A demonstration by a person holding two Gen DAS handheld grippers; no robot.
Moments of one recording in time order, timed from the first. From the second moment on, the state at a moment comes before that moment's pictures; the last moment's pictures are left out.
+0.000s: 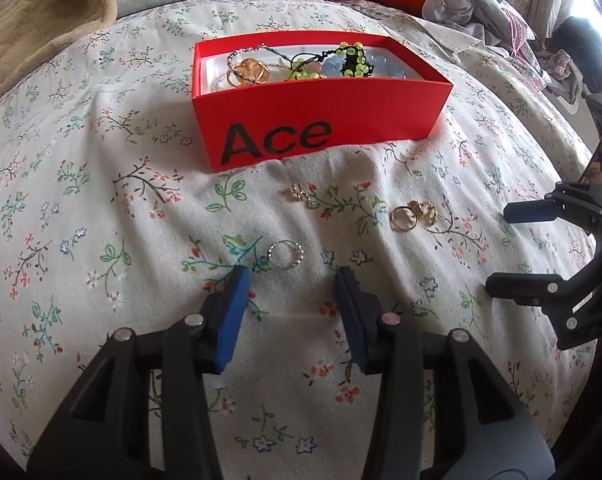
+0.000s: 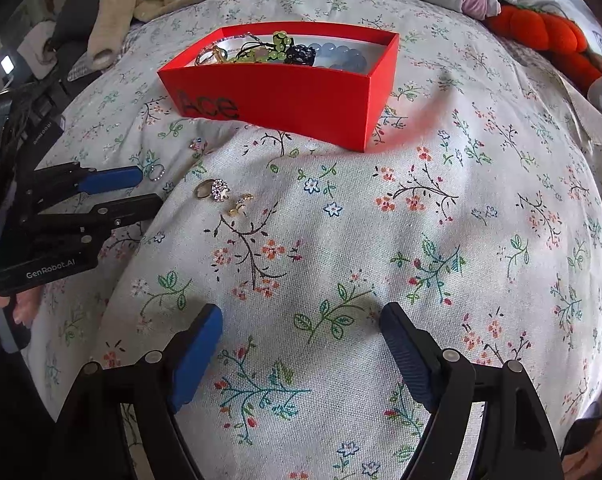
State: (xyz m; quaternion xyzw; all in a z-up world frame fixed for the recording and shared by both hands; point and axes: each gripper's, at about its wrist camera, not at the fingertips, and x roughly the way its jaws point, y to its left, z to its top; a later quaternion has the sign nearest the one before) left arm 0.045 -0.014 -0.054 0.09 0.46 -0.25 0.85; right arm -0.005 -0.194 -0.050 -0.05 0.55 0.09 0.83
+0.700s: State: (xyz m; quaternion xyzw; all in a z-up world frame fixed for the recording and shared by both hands) left arm 0.050 -0.023 -0.052 0.10 0.46 -0.24 0.85; right arm 0.000 -0.192 -0.048 -0.04 0.54 0.08 0.84
